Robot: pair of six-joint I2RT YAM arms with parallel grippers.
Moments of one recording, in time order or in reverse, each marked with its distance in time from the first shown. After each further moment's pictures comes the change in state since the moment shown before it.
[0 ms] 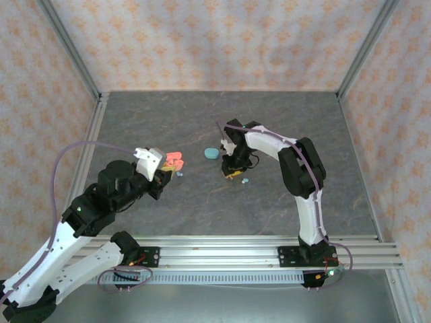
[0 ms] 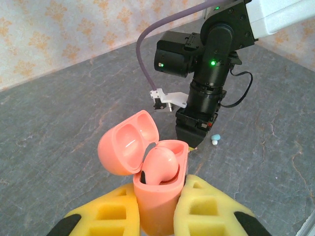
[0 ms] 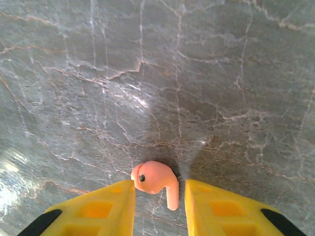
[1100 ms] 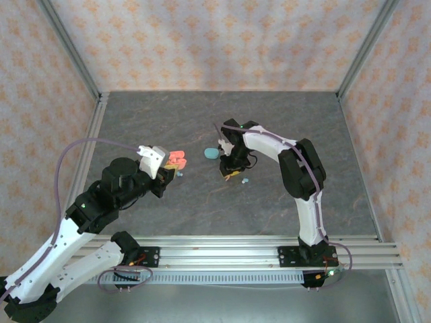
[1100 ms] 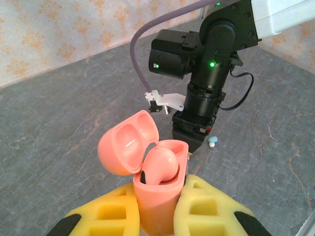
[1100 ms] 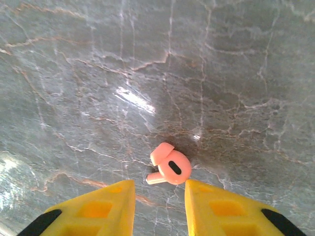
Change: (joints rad) left arm 0.000 0.024 0.000 0.030 0.014 -0.011; right arm 0.030 -0.018 0.029 -0.031 0.024 0.008
